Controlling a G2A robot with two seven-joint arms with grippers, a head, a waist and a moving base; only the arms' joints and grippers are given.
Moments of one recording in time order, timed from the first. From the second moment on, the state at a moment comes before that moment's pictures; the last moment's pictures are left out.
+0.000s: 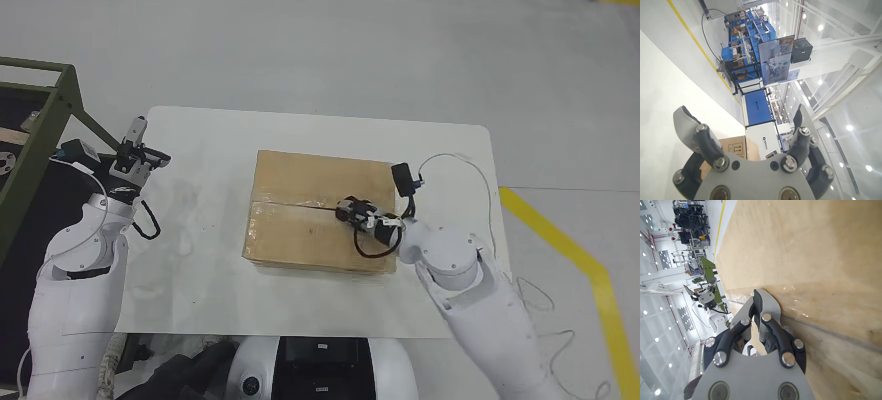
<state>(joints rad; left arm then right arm) 1.45 -1.04 -1.78 -1.56 -0.34 -0.27 -0.42 -1.27 -1.27 1.09 -1.87 0.01 0.59 0.50</state>
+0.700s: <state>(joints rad) 1.45 -1.04 -1.78 -1.56 -0.34 -0.27 -0.42 -1.47 -1.23 1.34 -1.96 0.06 0.49 0.51</state>
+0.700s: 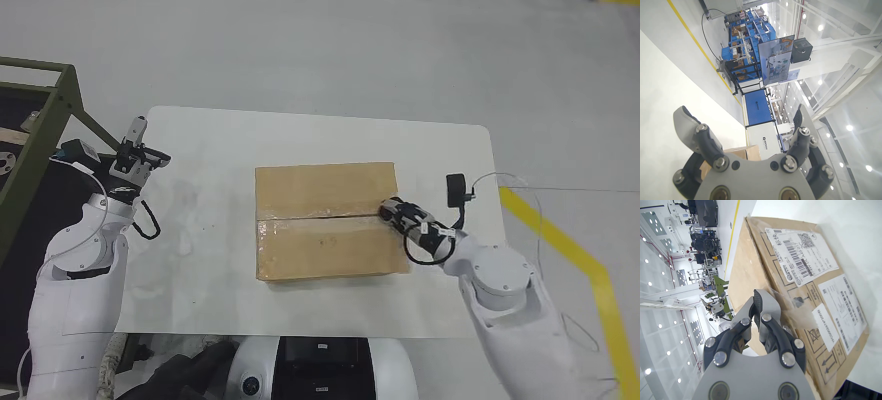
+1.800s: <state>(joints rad) 1.45 -1.04 -1.78 -1.56 -0.34 -0.27 -0.42 -1.53 -1.19 1.66 -2.06 0.09 0.45 0.49</state>
